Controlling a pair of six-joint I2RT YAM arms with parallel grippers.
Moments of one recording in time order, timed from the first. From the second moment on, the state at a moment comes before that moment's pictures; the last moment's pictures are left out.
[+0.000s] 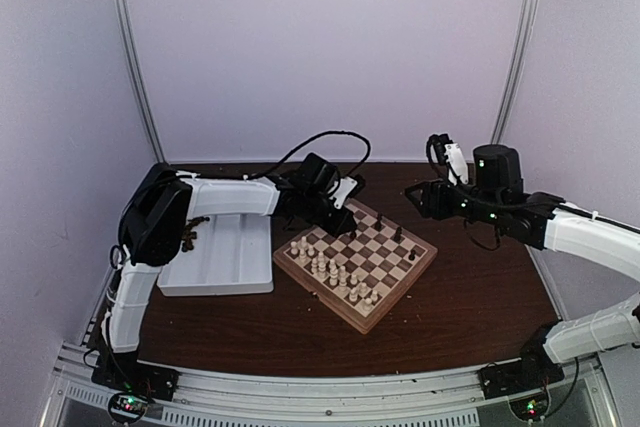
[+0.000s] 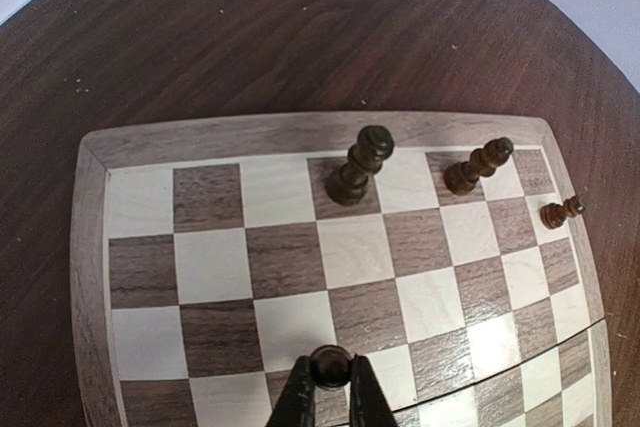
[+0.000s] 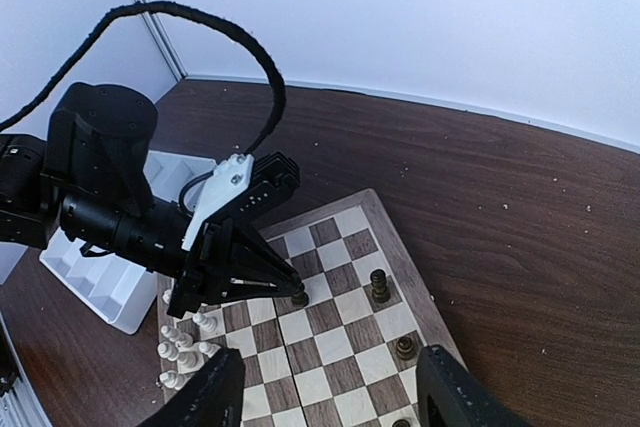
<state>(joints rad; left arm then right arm) -0.82 2.27 1.76 -0.26 0.24 -0.06 0.57 1.16 0.84 -0.07 -0.03 0.24</state>
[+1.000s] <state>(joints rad) -0.85 2.06 1.62 -0.28 0.15 -0.02 0.56 1.21 1.08 -0.37 -0.25 0.34</state>
